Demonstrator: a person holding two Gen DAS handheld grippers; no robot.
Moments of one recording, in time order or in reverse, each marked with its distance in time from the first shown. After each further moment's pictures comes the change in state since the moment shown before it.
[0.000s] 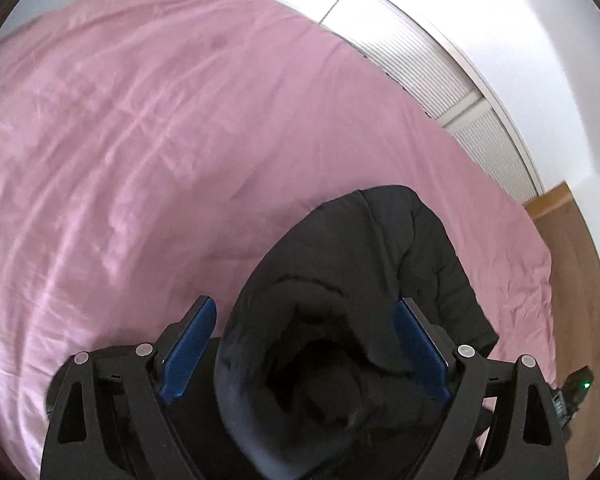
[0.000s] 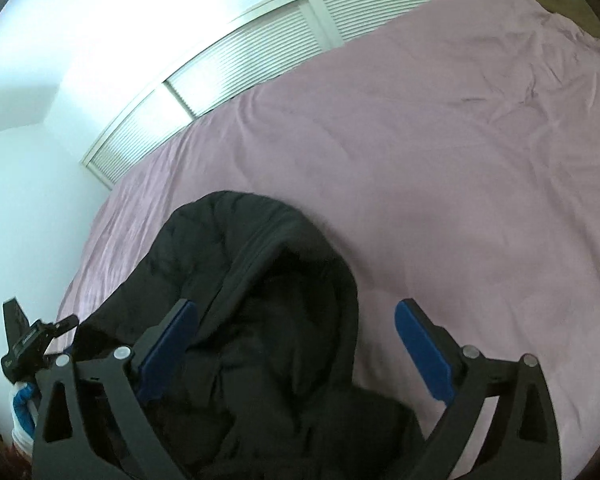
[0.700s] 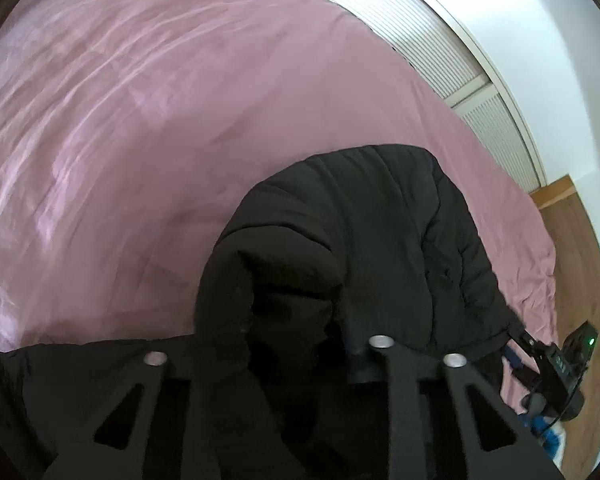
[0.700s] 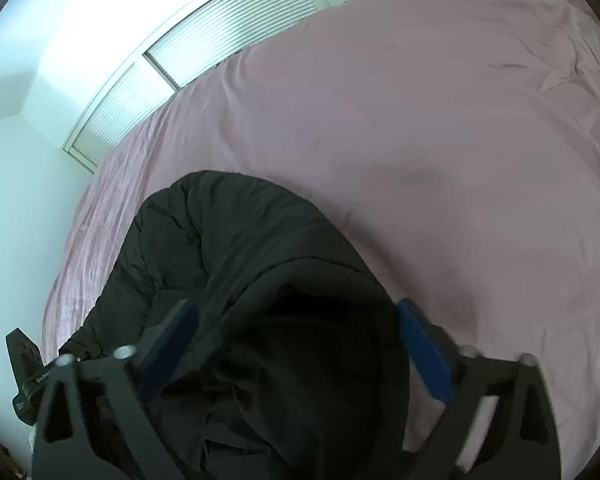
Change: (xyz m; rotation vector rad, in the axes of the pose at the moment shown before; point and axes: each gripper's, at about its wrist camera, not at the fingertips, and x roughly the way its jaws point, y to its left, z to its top) left arm 0.058 0.001 -0.026 0.026 0.043 -0.012; right arm 0.095 0.016 0.013 0.013 0.126 -0.010
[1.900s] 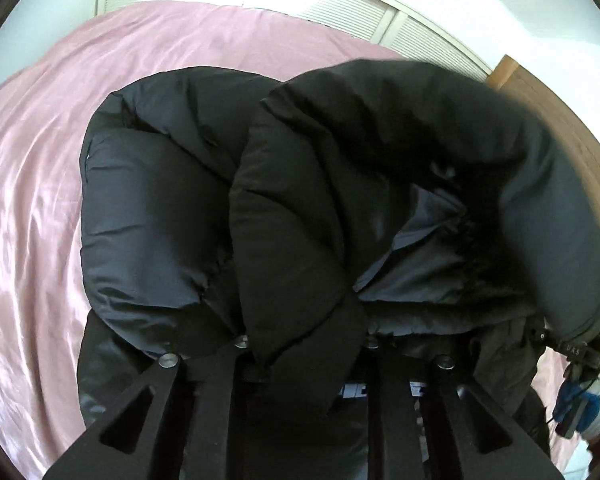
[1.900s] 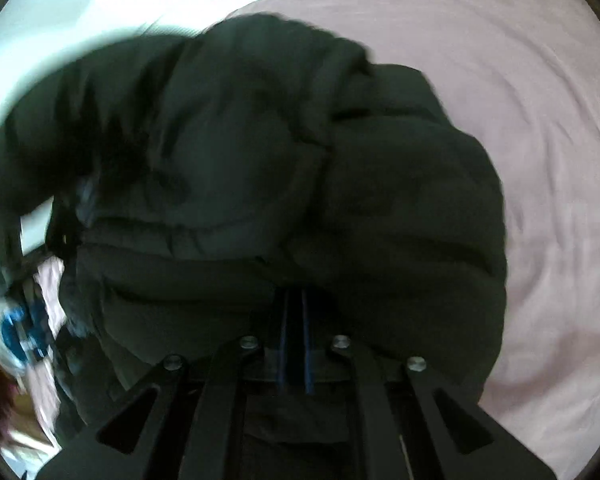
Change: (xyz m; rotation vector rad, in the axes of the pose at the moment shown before) left arm -0.159 0.034 -0.195 0.371 0.022 0.051; right arm -0.159 -0.033 -0.280 -0.129 0.137 0.045
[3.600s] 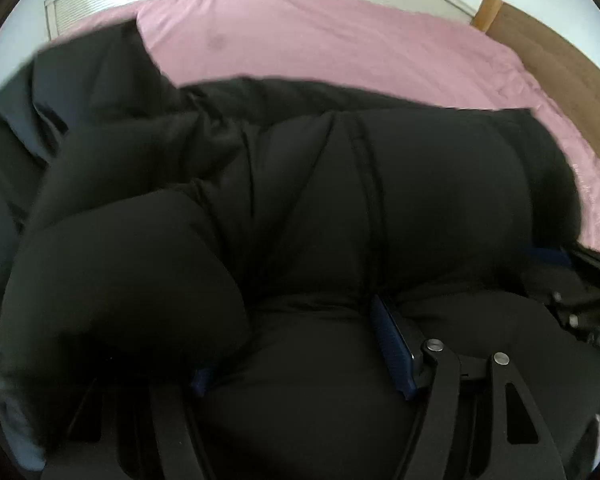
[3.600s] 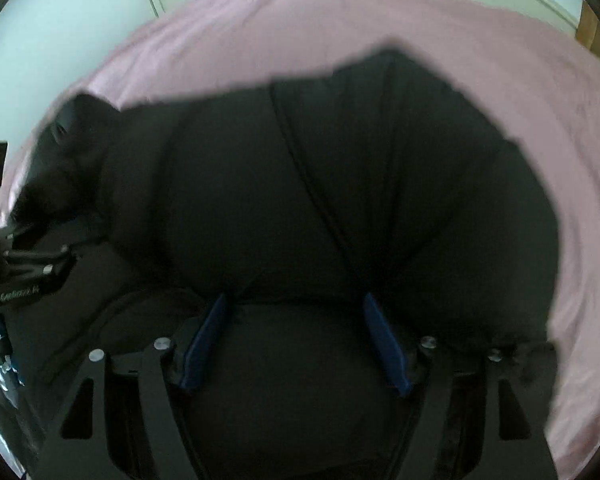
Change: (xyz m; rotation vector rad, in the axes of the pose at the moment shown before) left arm 0.117 -0.050 -0.008 0.160 0.082 0.085; right arm 0.087 0.068 0.041 -0.321 0.087 -0.193
